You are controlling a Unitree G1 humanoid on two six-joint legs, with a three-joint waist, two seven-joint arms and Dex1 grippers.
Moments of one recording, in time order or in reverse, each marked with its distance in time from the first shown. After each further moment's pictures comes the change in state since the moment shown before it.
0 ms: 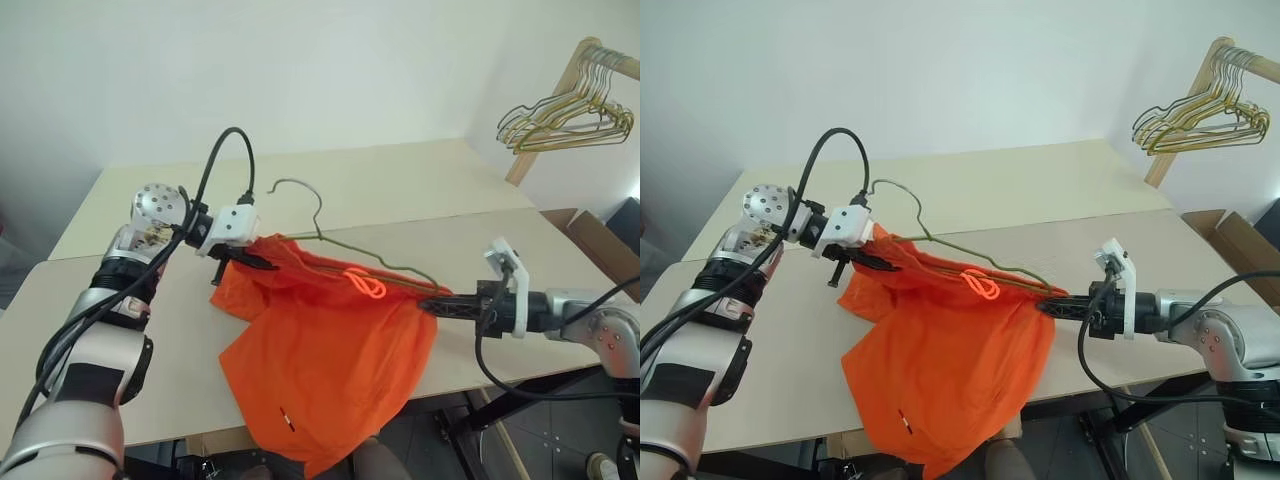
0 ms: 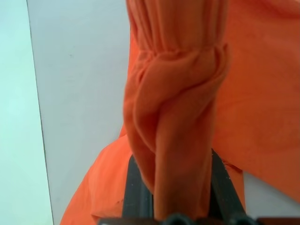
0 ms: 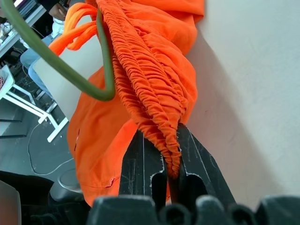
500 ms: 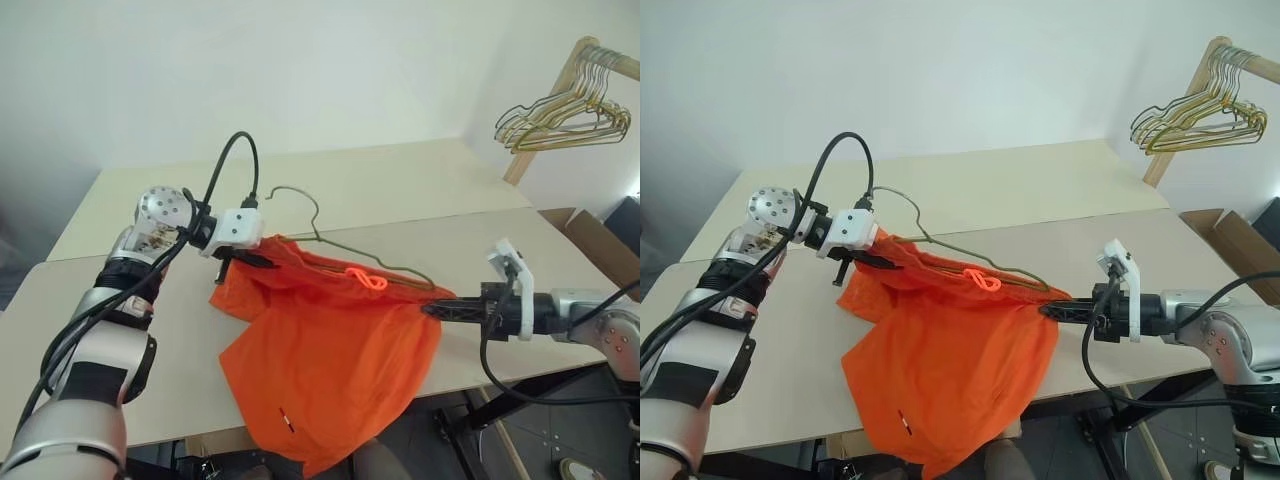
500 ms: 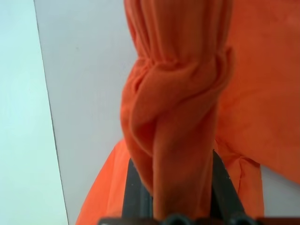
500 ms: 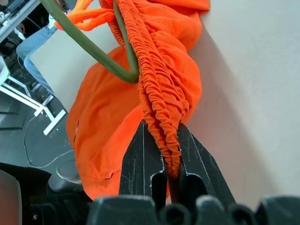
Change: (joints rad) left arm -0.010 -0.027 -0.004 0.053 0.051 -0.044 0.059; right arm 0.026 -0.052 -0.001 -0.023 0.001 -0.014 0.023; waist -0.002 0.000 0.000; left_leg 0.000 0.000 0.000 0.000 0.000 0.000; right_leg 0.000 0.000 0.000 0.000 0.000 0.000
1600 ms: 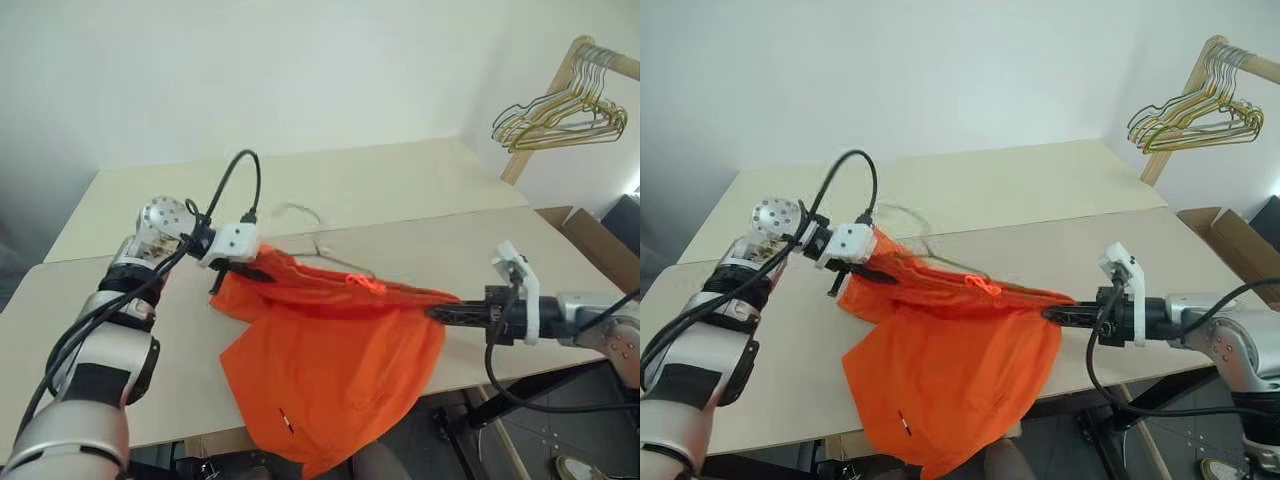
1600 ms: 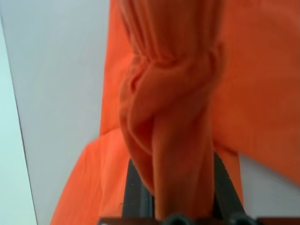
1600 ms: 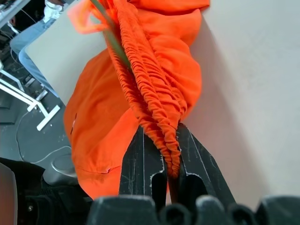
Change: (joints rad) left arm 0.017 0.008 -0.039 0.079 0.108 -0.153 0.005; right arm 0.035 -0.029 -0.007 -0.029 0.002 -0.033 0.011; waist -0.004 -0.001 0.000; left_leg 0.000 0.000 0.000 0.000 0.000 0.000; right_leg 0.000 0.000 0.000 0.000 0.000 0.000
